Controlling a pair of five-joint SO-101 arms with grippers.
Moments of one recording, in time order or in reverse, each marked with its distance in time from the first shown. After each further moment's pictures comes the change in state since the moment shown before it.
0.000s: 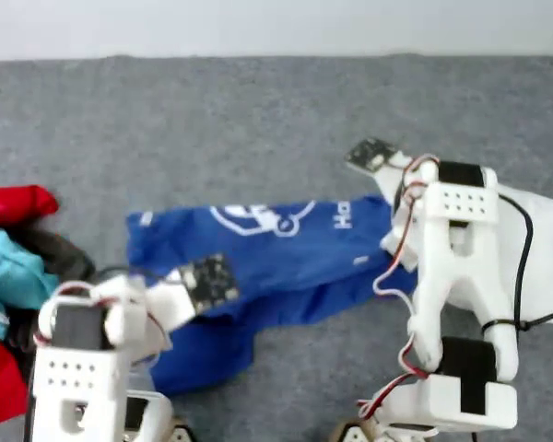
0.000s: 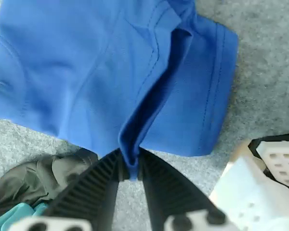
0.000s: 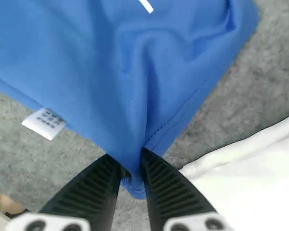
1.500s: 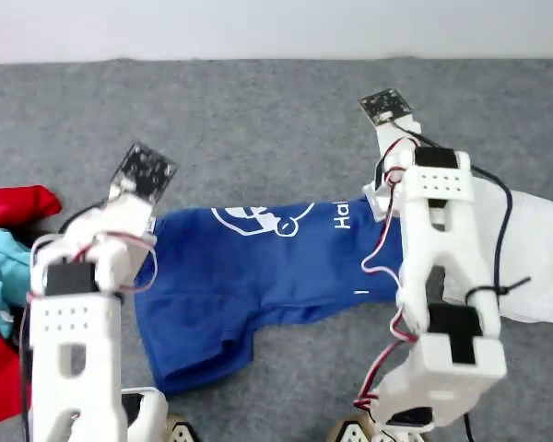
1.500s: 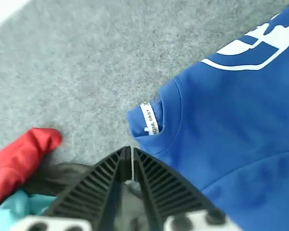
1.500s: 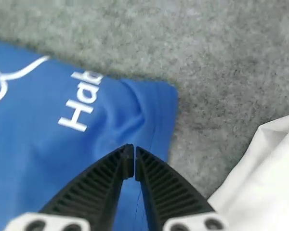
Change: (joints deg) left arm -9.2 20.7 -8.4 -34.0 27.0; right arm -3.6 12.7 -10.9 -16.5 -27.9
